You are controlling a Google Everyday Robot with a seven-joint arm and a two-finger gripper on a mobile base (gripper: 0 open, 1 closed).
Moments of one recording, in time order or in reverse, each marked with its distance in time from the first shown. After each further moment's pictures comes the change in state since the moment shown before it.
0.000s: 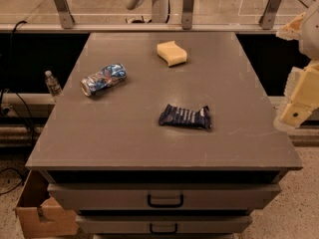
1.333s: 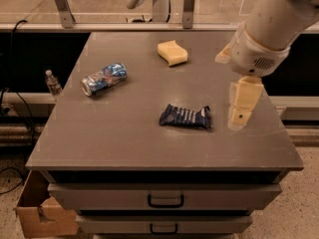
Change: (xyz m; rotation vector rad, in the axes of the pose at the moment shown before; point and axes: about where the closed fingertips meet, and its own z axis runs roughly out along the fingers) arm -0.045 -0.014 0.105 -0.187 -0.024 -0.199
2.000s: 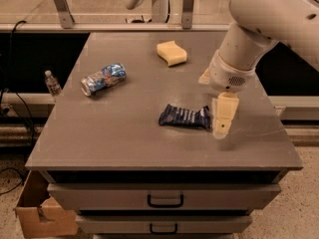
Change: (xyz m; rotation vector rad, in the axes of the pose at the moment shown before) arm -0.007 -0.013 0.085 -0.144 -0.022 -0.050
